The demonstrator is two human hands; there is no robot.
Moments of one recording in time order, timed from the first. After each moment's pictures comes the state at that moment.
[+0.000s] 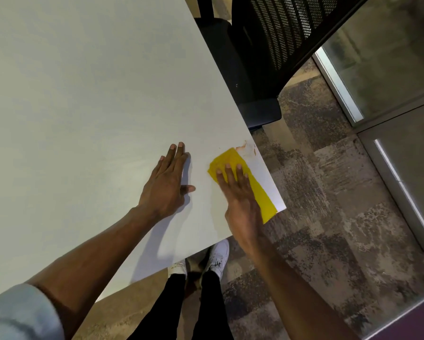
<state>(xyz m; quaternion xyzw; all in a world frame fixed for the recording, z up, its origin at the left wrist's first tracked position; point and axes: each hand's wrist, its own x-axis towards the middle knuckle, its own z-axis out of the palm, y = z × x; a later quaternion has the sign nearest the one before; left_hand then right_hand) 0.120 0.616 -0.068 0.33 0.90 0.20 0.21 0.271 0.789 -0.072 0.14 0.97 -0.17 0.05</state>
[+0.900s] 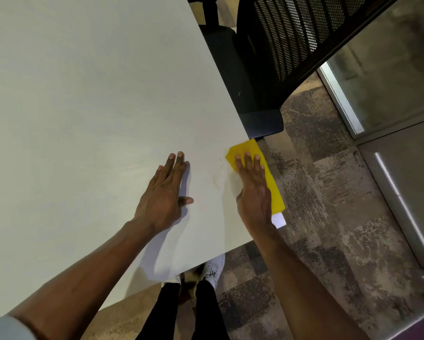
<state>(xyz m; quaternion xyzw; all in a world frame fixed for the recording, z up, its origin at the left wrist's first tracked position) 0.120 0.617 -0.075 0.31 0.90 0.21 0.20 0.223 0.833 -0.064 0.23 0.95 -0.22 0.00</state>
